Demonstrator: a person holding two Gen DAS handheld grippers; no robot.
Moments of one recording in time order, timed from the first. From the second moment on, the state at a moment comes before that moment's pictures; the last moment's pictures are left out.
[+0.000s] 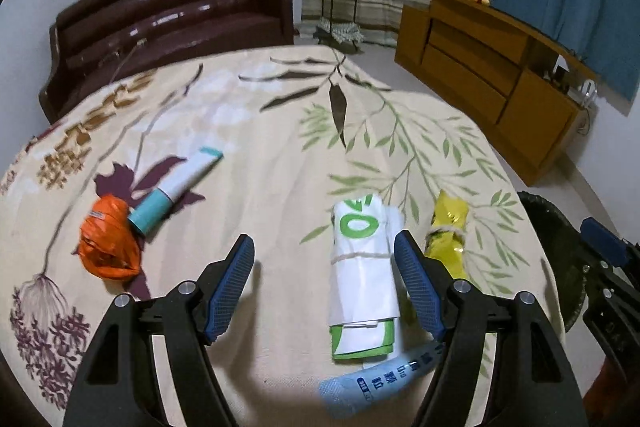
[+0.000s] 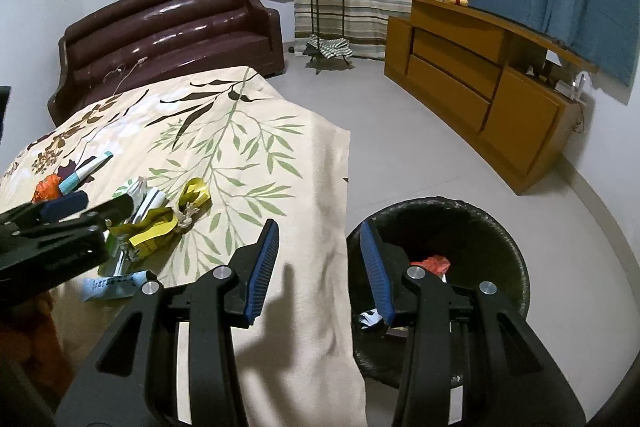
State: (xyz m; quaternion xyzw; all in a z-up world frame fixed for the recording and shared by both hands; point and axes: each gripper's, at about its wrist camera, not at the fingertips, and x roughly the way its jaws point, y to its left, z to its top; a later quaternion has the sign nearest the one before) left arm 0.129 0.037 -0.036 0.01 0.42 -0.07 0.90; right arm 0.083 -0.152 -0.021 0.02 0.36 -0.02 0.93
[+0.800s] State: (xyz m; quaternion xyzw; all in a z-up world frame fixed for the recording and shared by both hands) left arm 0.118 0.083 -0.022 -0.02 0.40 -0.10 0.91; right arm 0.100 -0.093 -0.013 0.00 0.36 0.02 0.93
